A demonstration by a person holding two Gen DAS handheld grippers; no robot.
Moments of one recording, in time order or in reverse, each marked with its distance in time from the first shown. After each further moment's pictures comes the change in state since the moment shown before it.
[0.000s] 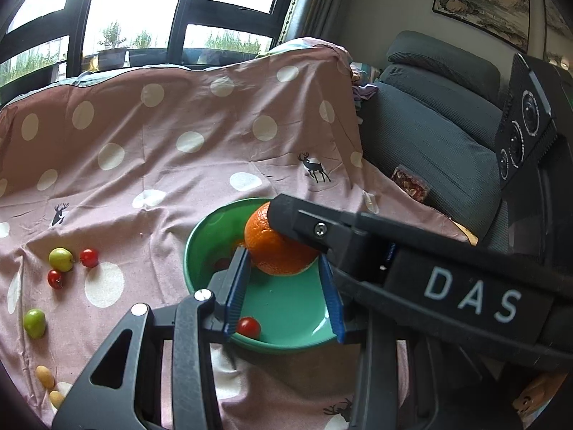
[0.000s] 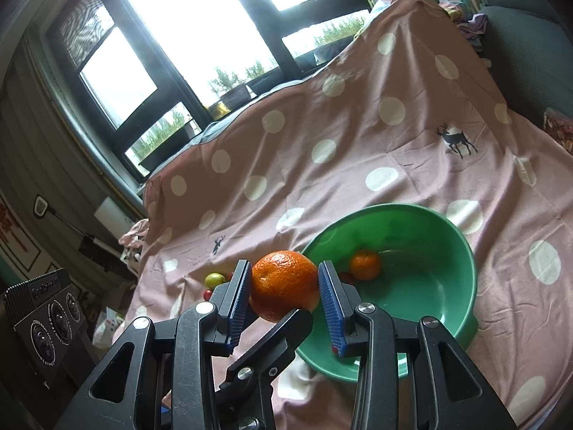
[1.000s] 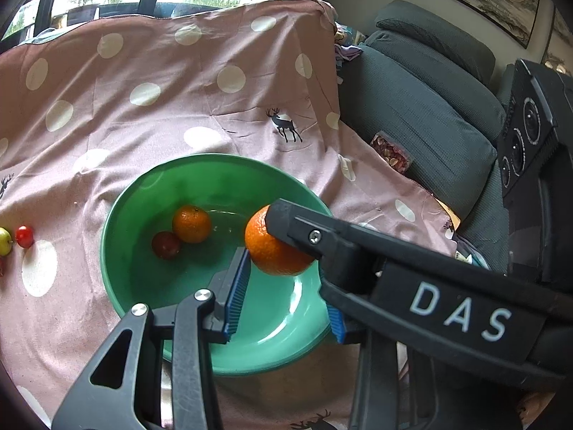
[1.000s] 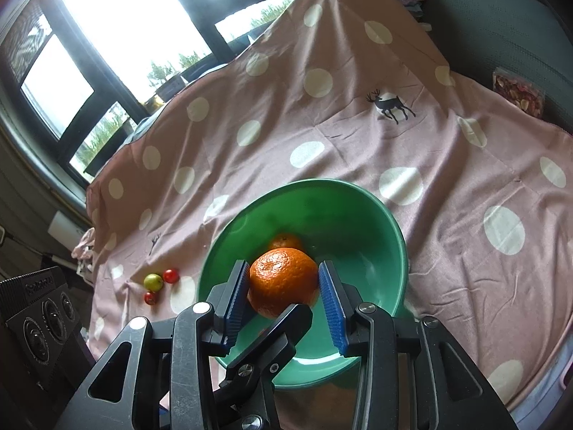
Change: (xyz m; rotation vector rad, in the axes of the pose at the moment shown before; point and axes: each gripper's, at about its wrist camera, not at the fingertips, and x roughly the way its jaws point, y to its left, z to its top) left arm 0.064 -0.011 -0.006 -0.049 0.161 -0.135; right arm 0.018 -0.056 0.000 0.124 0.086 -0.191
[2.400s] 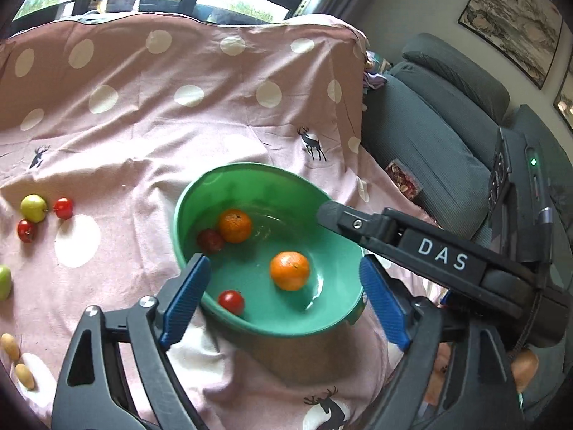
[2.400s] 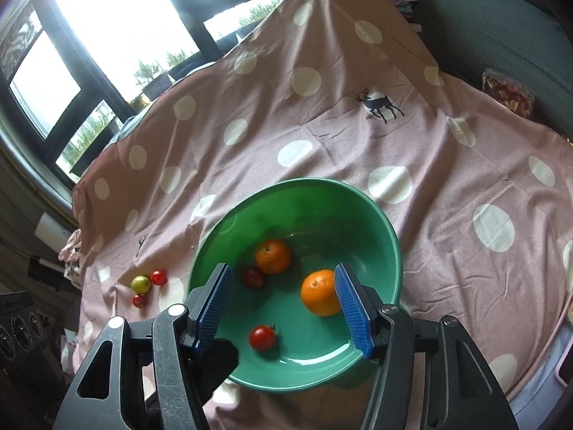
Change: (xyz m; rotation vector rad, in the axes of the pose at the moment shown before) left arm -0.061 0.038 -0.011 -0.140 -0.081 0.040; right arm 0.000 0.008 0.000 0.003 -0.007 -0.057
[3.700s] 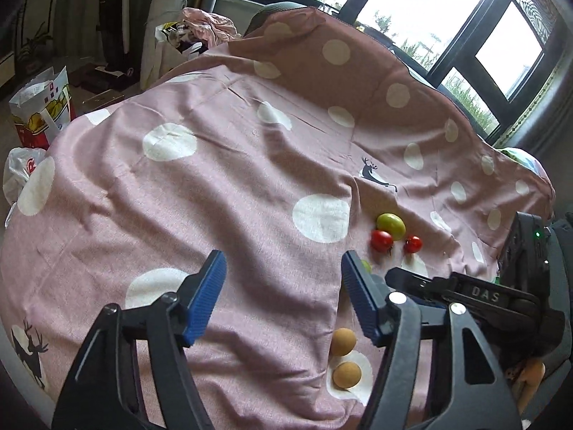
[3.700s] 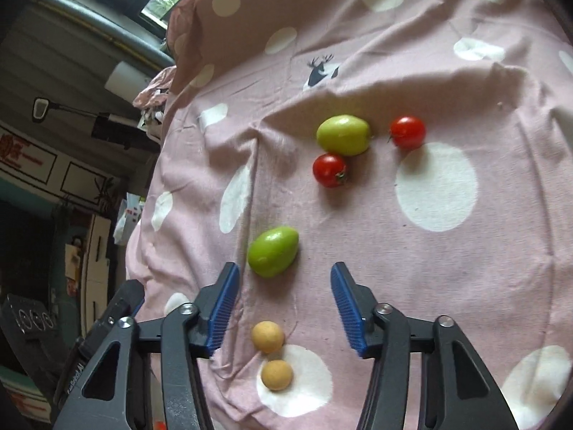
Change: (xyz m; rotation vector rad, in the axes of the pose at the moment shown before) left arm -0.175 0.261 -0.057 -0.520 -0.194 0.569; right arm 0.160 0.244 -0.107 -0.271 0.557 0.358
